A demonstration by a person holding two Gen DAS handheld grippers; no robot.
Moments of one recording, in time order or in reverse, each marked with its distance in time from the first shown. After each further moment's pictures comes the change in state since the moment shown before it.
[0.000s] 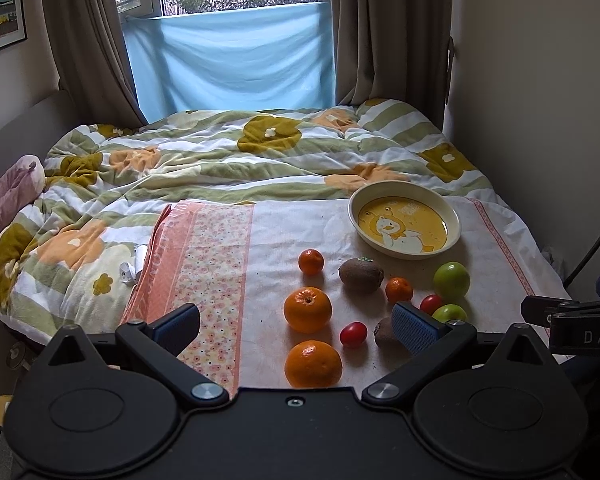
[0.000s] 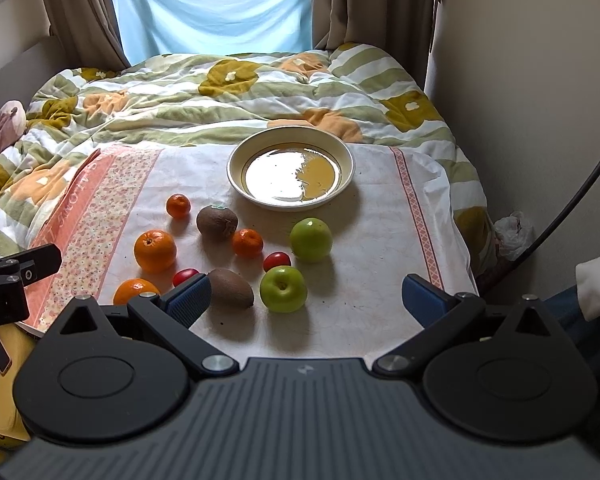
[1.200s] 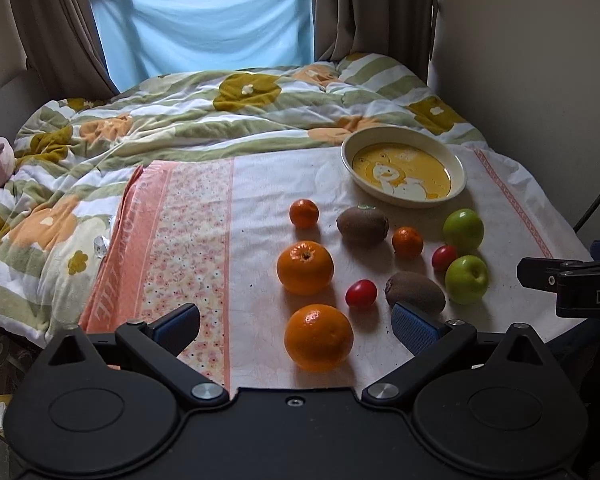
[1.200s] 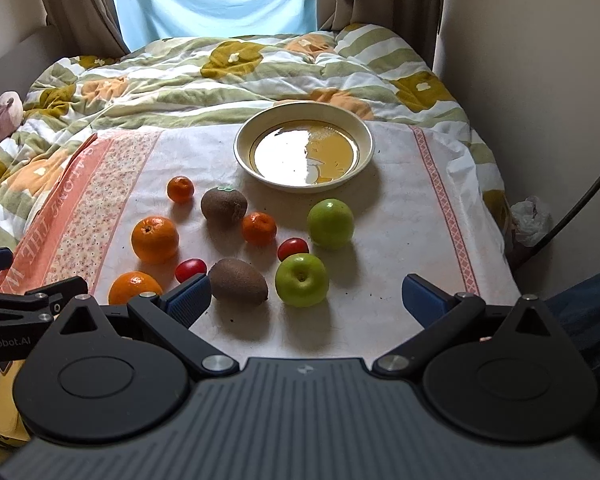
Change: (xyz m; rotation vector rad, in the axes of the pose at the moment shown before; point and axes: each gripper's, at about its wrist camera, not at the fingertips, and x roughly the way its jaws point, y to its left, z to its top) left arm 0.065 0.012 -0.024 0.051 0.123 -0.064; right arm 0.051 0.016 -0.008 0.008 0.048 0.022
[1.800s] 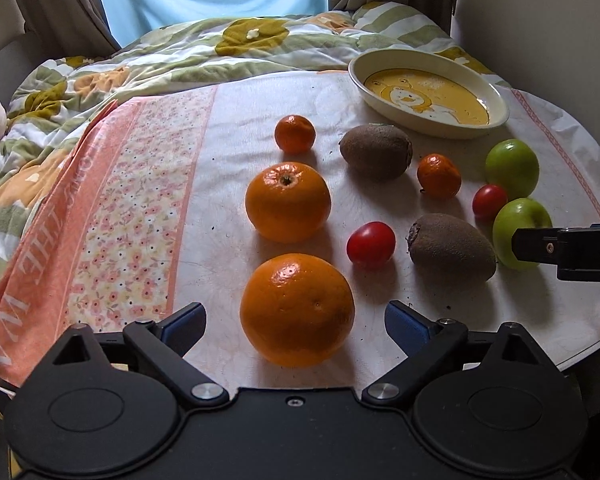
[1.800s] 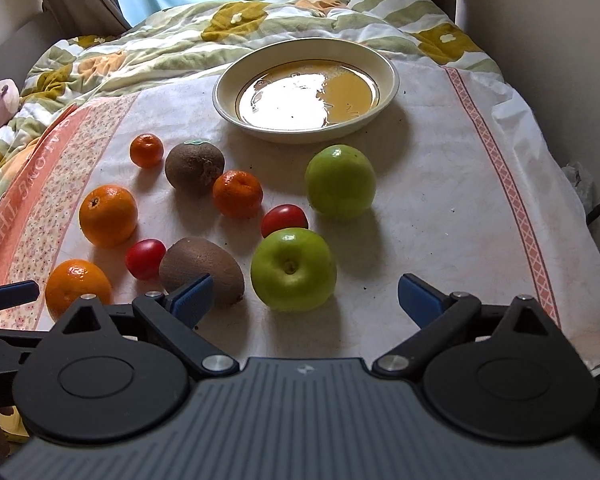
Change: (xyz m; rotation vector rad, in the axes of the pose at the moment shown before) left arm 0.099 -0.026 -0.028 -0.029 0.112 0.059; right arm 0.109 -0.021 -0.015 0.029 0.090 0.075
